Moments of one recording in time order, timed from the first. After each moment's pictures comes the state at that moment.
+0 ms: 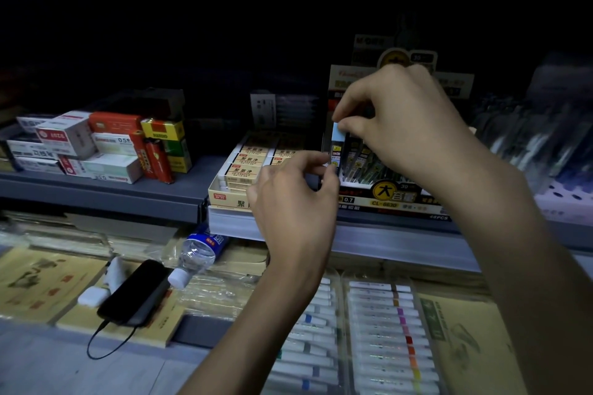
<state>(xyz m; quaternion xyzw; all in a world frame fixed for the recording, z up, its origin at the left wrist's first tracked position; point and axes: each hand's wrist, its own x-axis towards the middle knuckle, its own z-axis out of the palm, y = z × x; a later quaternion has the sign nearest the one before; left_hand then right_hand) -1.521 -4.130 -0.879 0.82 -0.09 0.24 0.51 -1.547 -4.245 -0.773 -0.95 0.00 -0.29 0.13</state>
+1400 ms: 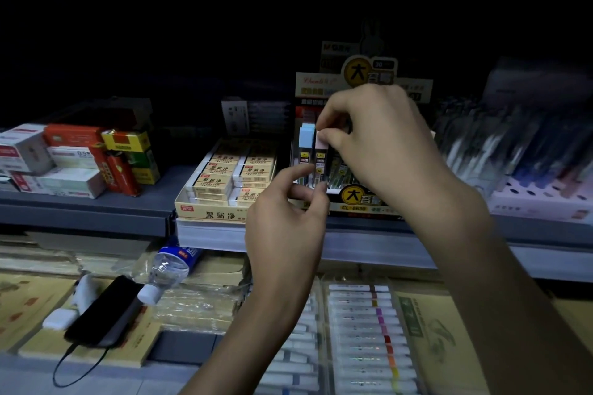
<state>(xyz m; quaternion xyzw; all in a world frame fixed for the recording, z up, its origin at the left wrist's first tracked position) -1.542 -4.143 -0.888 0.74 -0.15 0.14 0.64 -1.557 -4.255 -0.784 -0.94 0.04 -0.32 0.14</state>
